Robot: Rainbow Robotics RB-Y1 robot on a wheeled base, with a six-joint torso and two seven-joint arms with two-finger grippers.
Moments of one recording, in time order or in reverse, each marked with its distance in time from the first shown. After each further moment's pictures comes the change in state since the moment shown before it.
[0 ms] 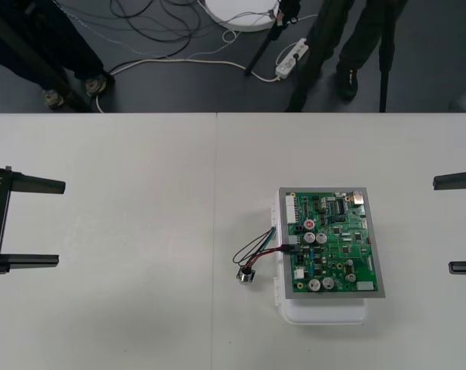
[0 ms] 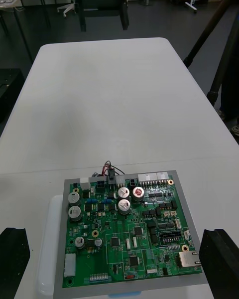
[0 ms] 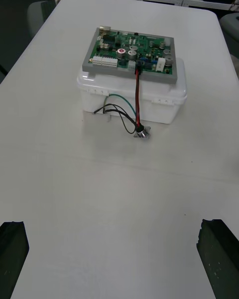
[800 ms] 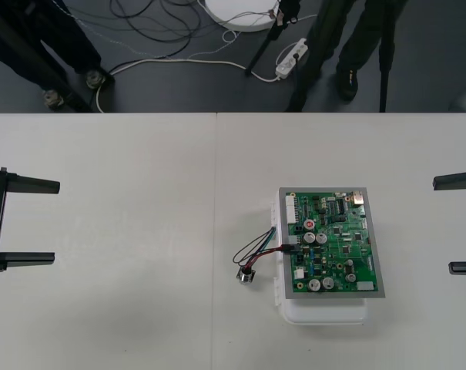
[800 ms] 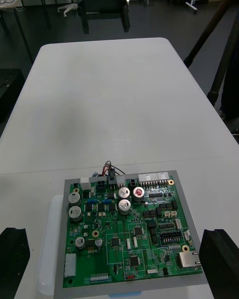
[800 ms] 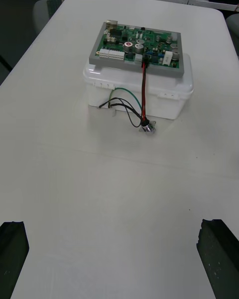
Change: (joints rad) right arm 0.000 0.000 0.000 0.000 0.000 -0.001 0.000; left arm 0.000 0.000 0.000 0.055 0.000 0.000 -0.045
